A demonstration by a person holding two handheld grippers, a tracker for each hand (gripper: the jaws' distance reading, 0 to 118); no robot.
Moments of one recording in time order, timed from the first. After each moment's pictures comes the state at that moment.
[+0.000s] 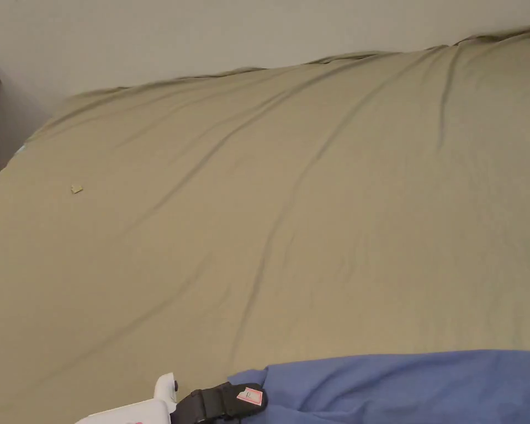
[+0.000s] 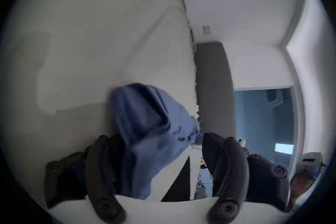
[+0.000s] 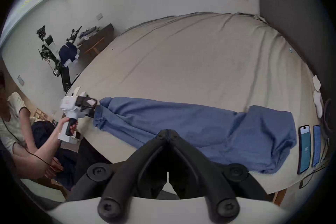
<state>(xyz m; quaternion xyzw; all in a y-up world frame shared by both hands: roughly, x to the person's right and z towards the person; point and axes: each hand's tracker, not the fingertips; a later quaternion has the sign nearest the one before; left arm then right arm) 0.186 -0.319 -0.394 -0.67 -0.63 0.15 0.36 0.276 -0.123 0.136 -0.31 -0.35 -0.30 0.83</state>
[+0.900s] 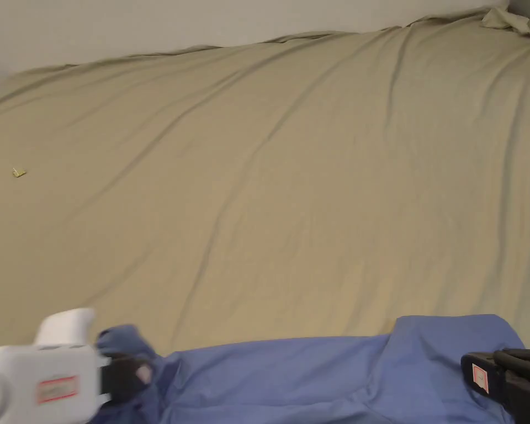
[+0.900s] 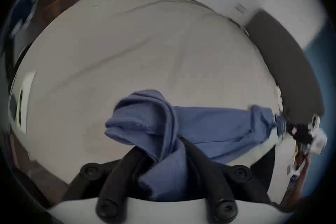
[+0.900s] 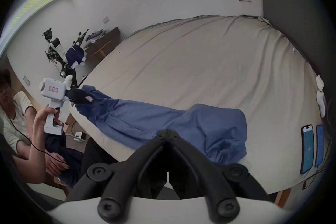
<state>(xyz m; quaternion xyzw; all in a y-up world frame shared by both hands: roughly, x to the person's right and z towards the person) 0.194 -0.136 -0.303 -0.47 -0.58 -0.25 0.62 0.263 -0.117 0.163 -0.29 -0.34 -0.31 0.84</state>
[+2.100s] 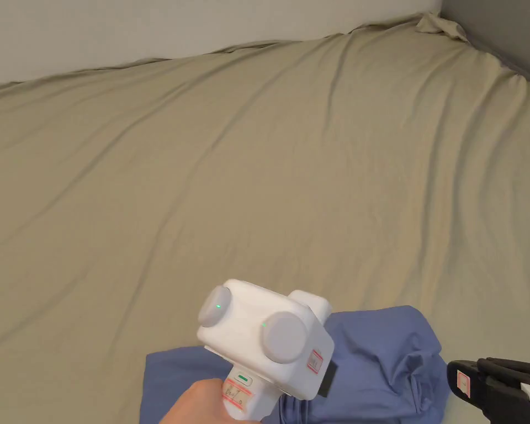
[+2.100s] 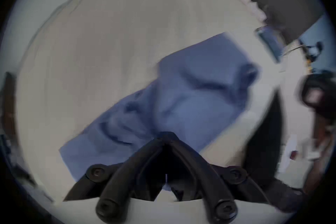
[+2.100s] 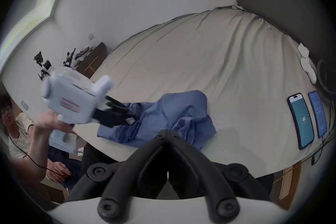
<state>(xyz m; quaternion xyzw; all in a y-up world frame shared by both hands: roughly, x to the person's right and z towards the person) 0.310 -0.153 -0.057 -0.42 -0.70 -0.42 0.40 0.257 -0.135 0.242 -0.25 -0.40 -0.36 0.81</state>
